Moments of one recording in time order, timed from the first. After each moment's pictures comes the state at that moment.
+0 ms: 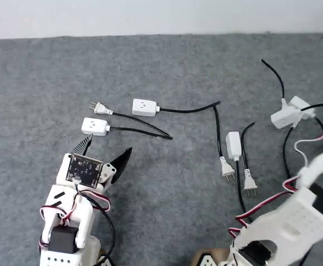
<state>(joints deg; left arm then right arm) 2.6 -103.0 93.1 40.9 -7.3 40.9 23.6 -30.2 64.6 37.1</state>
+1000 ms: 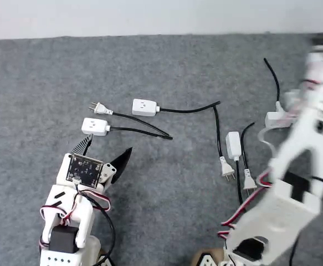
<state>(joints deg) 2.6 -103.0 93.1 40.9 -7.3 19.1 22.6 -35.5 92.0 26.9</state>
